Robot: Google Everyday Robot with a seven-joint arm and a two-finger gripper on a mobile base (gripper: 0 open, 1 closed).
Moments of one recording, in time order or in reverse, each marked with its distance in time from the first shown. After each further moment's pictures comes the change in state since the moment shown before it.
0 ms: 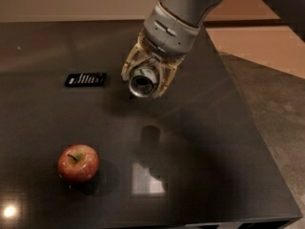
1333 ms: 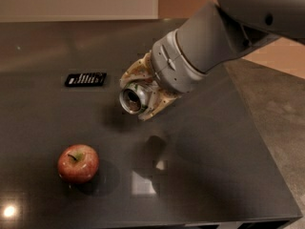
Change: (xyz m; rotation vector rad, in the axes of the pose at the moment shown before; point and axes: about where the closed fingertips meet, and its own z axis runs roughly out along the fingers) arm -0.040 0.002 0.013 0.295 0.104 0.435
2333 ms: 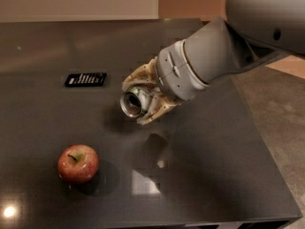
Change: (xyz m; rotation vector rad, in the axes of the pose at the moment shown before) arm 0.004 0.006 0.006 0.072 -0.058 0.093
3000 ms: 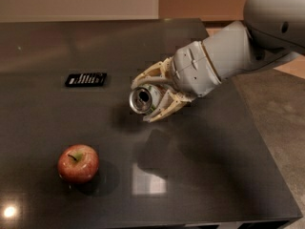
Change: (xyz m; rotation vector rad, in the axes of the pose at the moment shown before) arm 0.017 0.004 -0.006 -0.013 -0.216 0.156
